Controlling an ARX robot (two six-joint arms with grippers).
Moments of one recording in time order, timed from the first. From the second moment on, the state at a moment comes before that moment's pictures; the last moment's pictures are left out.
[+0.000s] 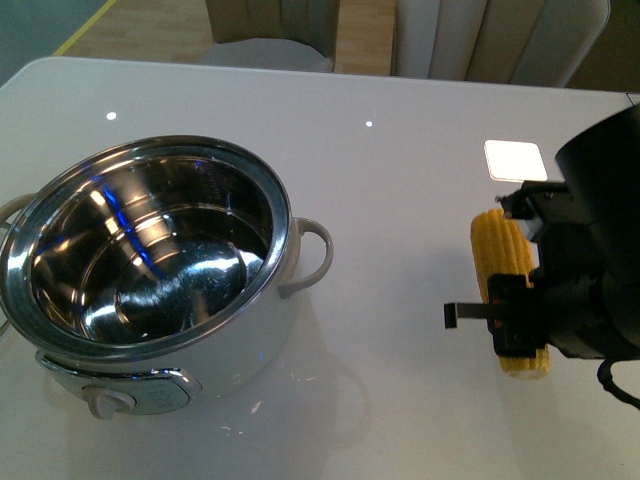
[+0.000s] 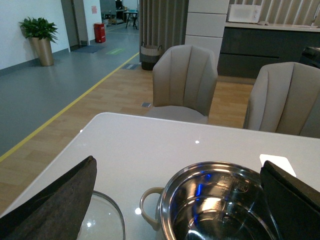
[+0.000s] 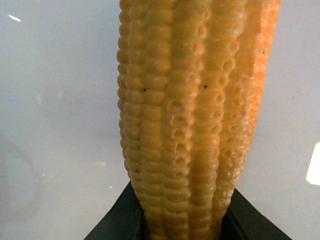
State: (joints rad) left arm 0.00 0.01 0.01 0.00 0.00 -0.01; right arm 0.36 1.96 0.68 0.19 0.13 0.30
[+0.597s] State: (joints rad) left arm 0.00 0.01 0.01 0.00 0.00 -0.01; right arm 0.56 1.78 0.93 0.13 -0.10 0.59
